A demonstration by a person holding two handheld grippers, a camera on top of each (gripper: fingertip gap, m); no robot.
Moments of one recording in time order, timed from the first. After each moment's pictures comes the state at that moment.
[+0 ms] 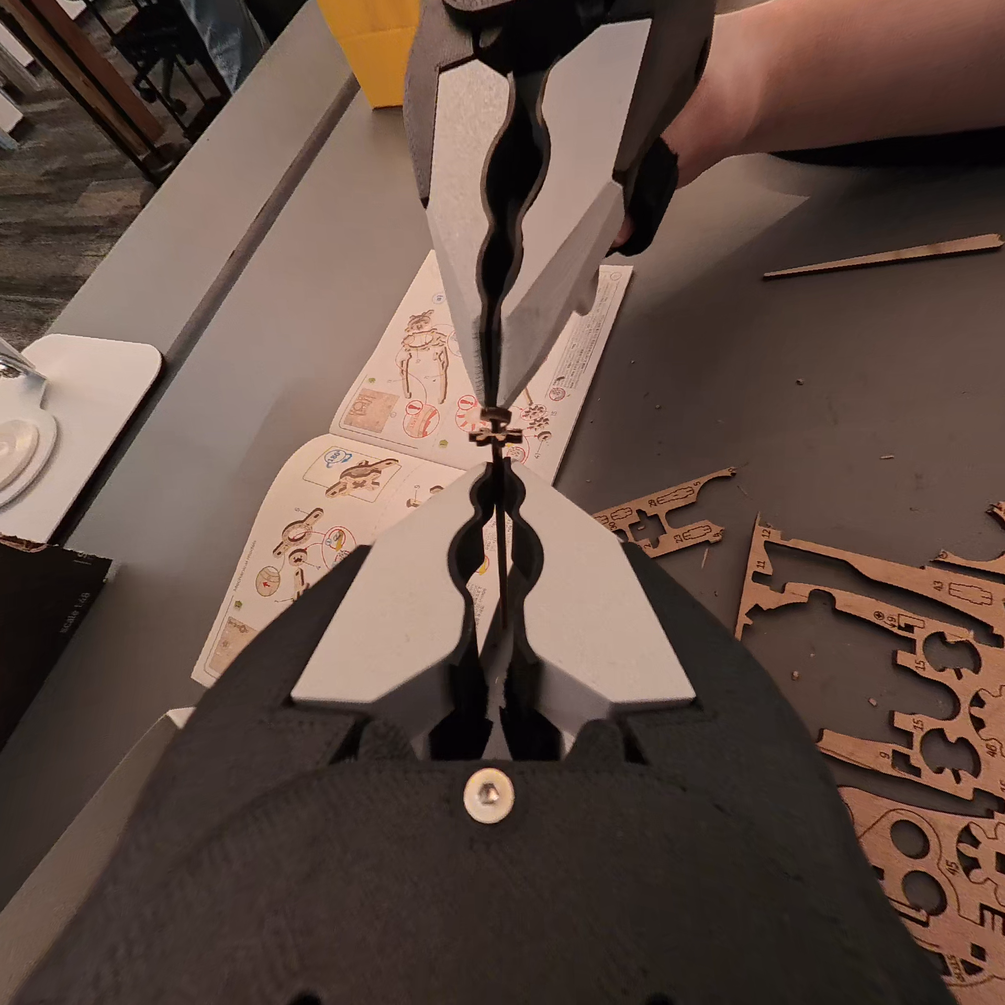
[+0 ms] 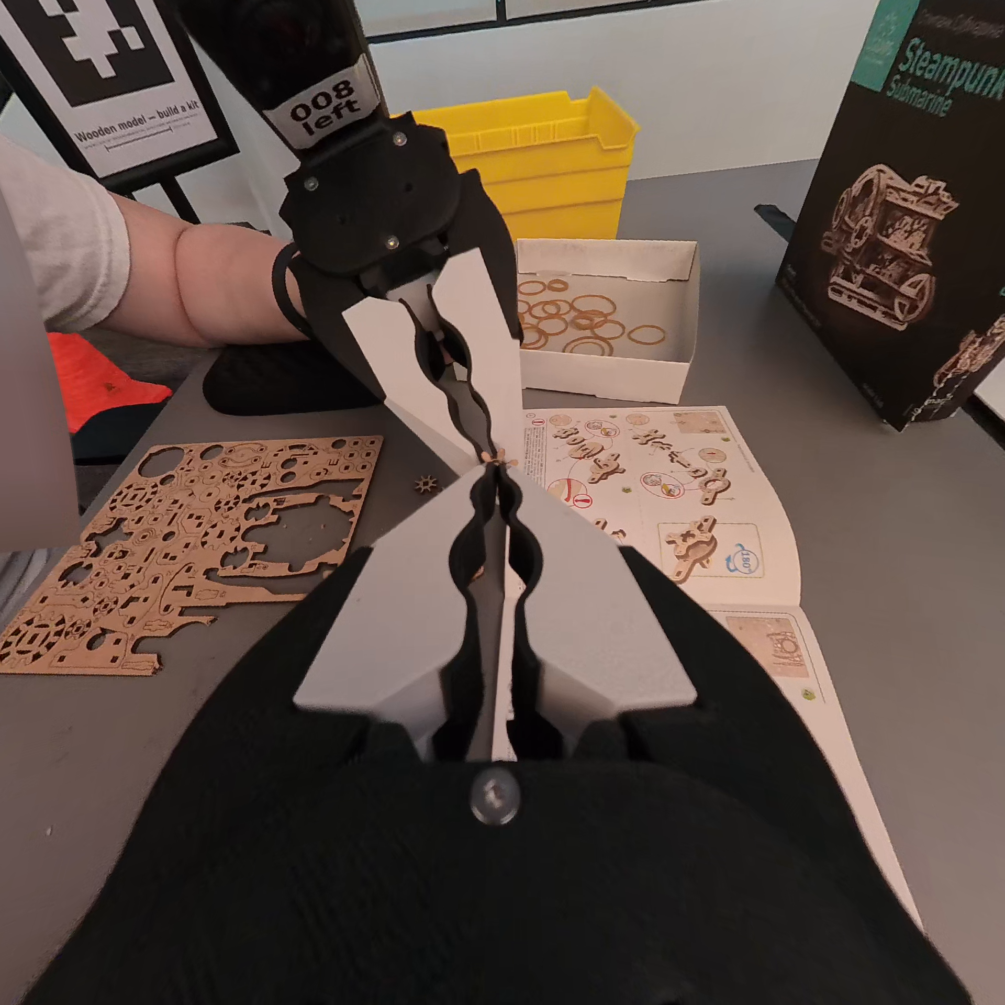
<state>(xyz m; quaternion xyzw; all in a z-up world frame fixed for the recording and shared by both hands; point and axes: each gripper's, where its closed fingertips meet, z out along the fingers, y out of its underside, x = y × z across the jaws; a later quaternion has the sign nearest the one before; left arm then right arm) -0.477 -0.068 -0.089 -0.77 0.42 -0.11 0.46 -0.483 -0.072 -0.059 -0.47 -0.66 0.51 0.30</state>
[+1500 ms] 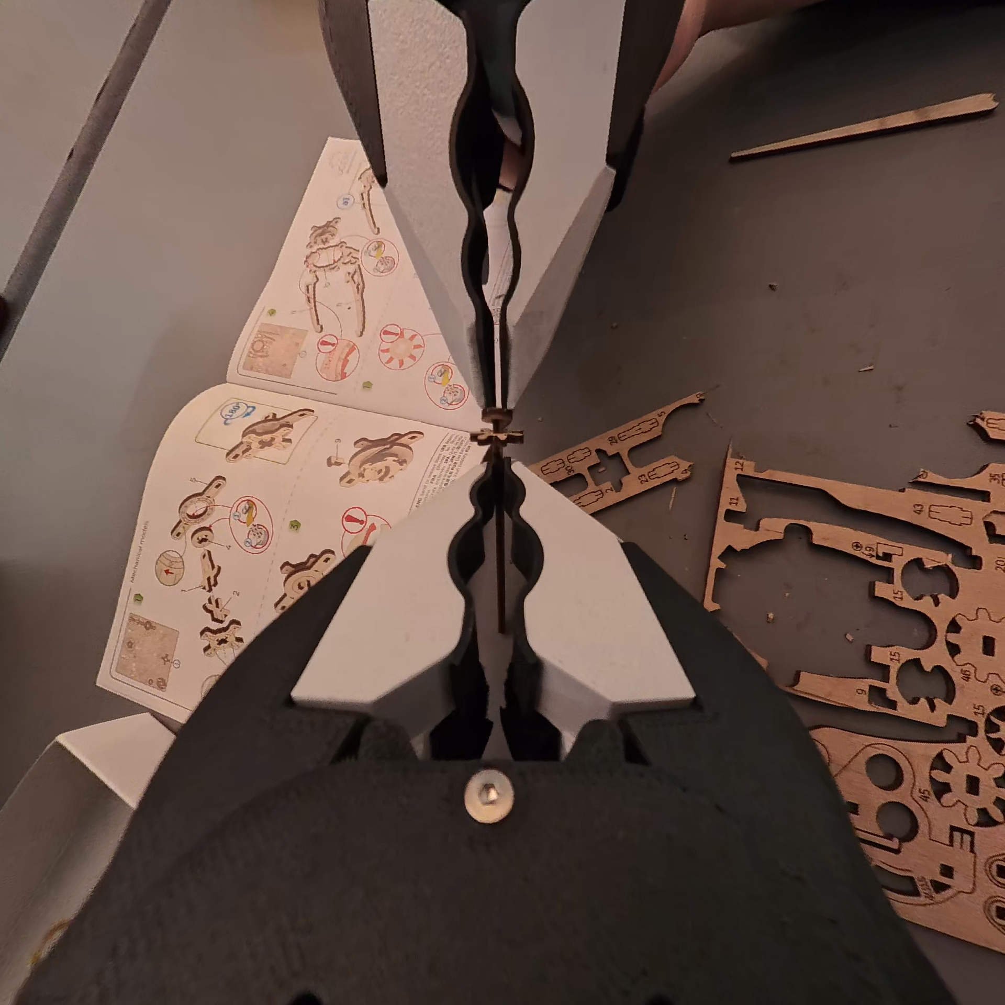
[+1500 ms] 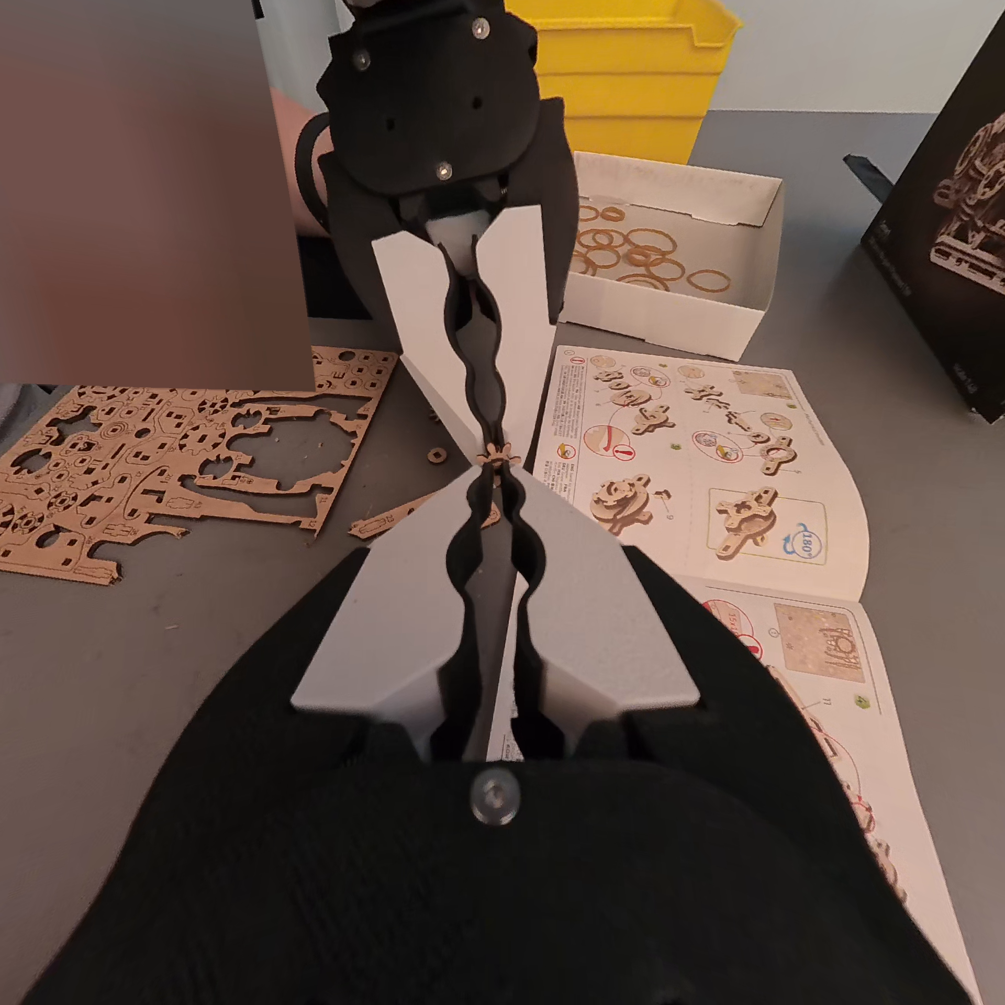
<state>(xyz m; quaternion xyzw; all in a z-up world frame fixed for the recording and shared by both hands) -0.474 -0.085 -0.127 -0.79 0.46 -0.12 0.38 -0.476 -0.087 -0.098 -0.43 -0.71 0.47 0.29</state>
